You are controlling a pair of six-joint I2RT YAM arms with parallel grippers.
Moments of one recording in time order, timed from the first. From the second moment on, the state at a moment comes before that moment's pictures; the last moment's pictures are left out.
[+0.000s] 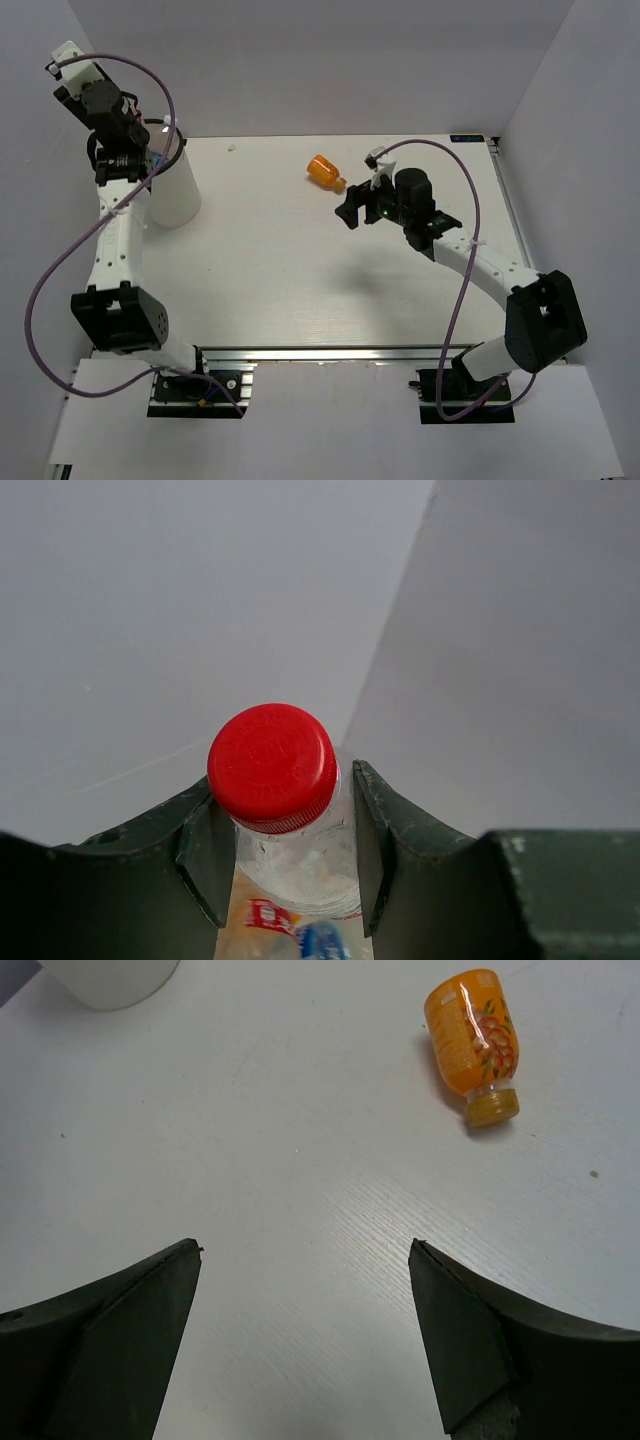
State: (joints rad) left arm 0.11 1.51 1.66 0.08 -0.64 -0.09; right arm 0.53 1.44 1.00 0.12 -0.27 0.10
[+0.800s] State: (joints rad) left arm 0.15 1.80 1.68 0.07 -0.59 -0.09; right arm 0.51 1.71 1.19 0.06 -0.28 0.01
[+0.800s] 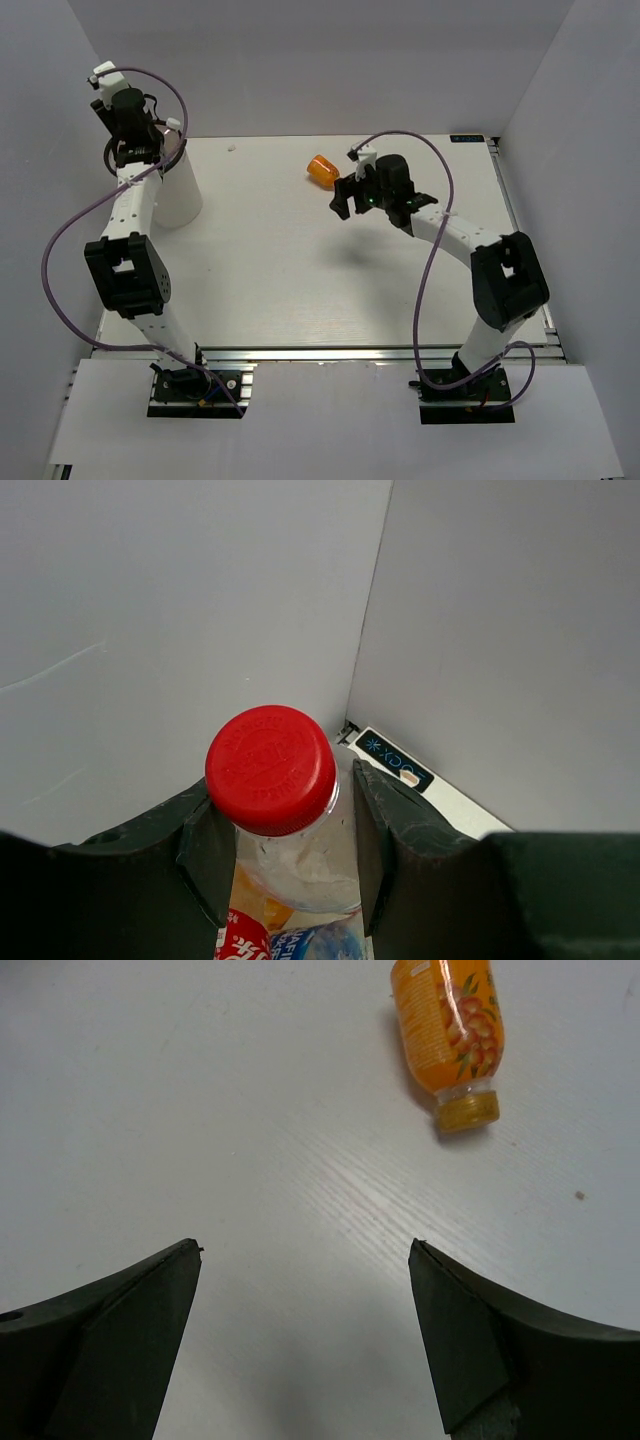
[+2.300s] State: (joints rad) left arm 0.16 1.59 1.76 -0.19 -0.37 -0.22; right arm 0.43 2.36 1.77 0.06 -0.43 -0.13
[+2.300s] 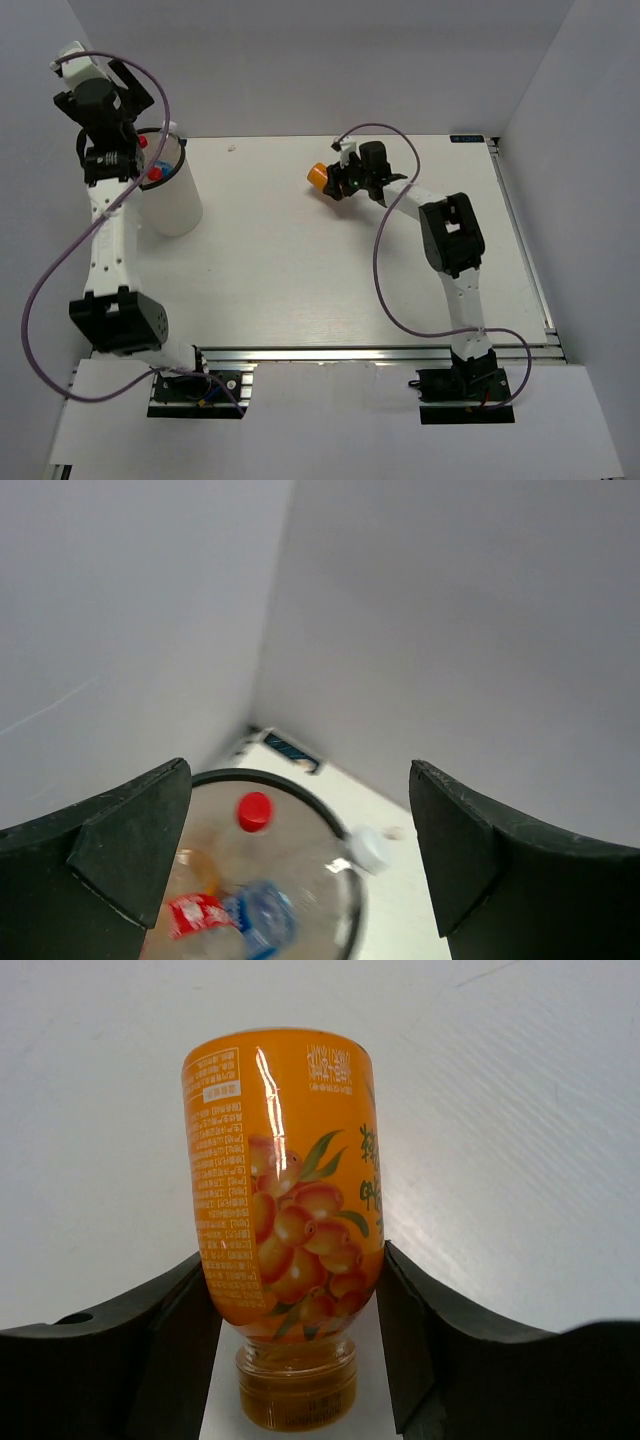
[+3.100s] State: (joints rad) left arm -0.51 1.15 0.83 0.20 0.14 -0.69; right arm 0.51 1.45 0.85 0.57 -0.68 0.25
